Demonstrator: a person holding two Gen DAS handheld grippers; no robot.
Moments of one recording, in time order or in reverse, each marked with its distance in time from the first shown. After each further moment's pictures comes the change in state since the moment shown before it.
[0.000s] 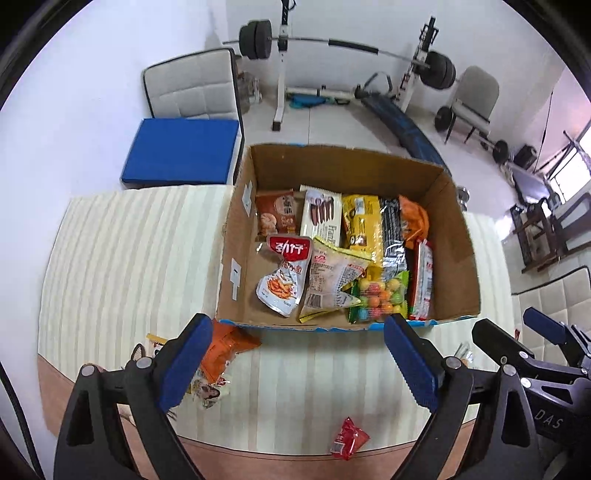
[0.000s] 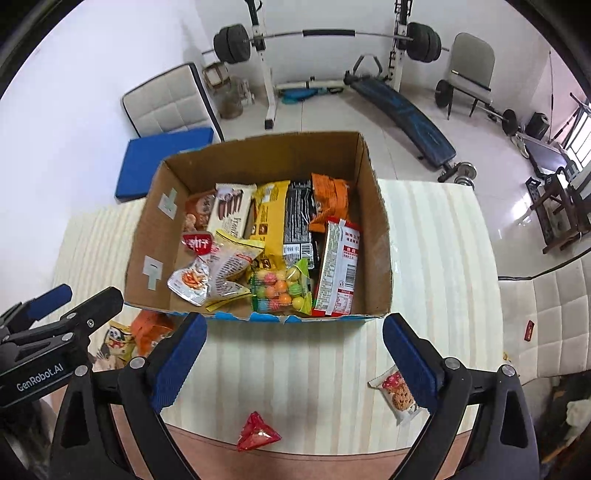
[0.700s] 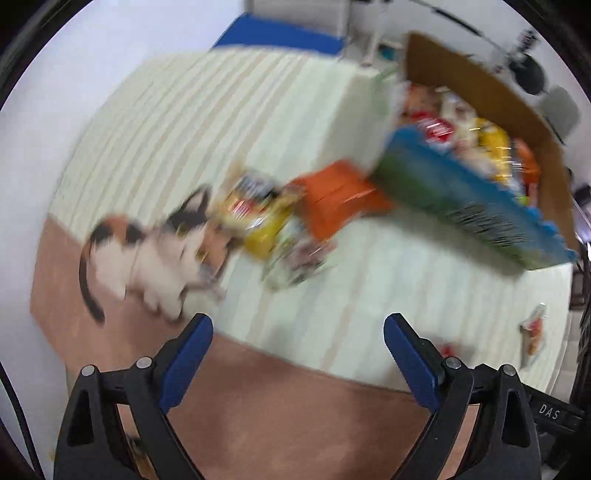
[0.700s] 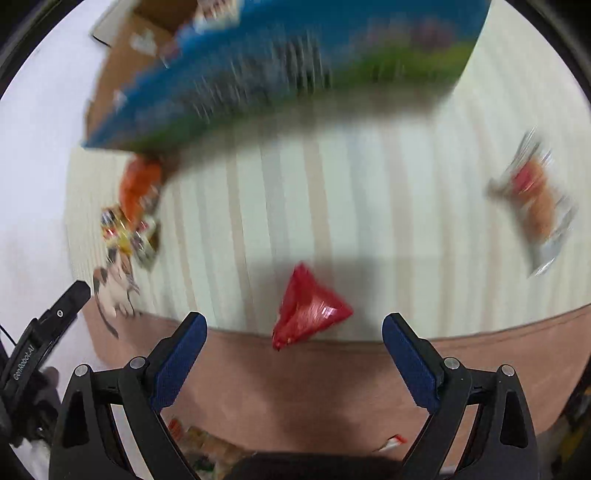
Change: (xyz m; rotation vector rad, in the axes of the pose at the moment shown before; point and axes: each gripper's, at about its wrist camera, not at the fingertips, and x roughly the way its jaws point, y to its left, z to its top) left arm 0.071 0.120 -0.139 -0.311 0.215 0.159; right arm 0.139 0.024 -0.158 0.176 0.547 0.214
